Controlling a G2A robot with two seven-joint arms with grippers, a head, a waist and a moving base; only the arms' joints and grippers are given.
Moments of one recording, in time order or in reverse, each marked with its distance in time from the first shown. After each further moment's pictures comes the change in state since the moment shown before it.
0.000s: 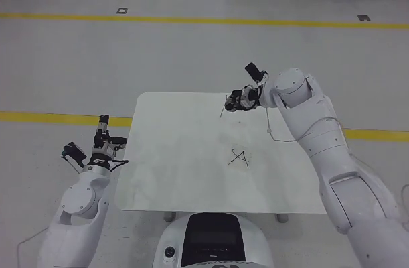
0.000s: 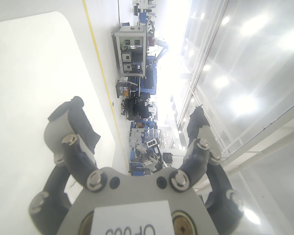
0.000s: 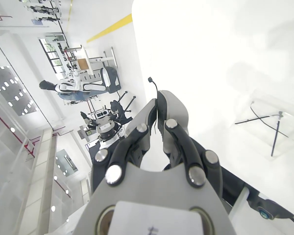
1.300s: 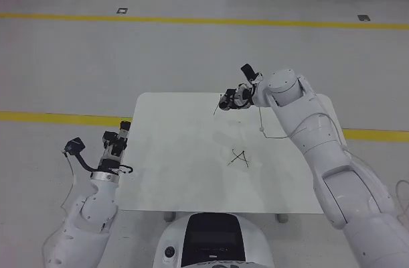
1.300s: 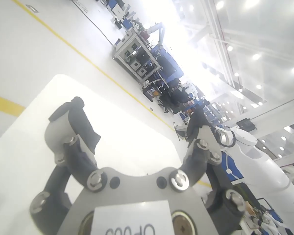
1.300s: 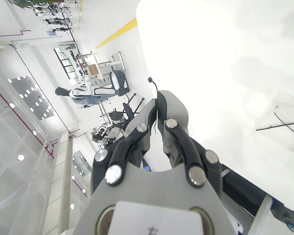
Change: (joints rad) left arm 0.029 0.006 0.081 0.005 0.736 -0.160 0.162; right arm 0.043 -0.046 -0.046 0.114 0.094 0.000 -0.057
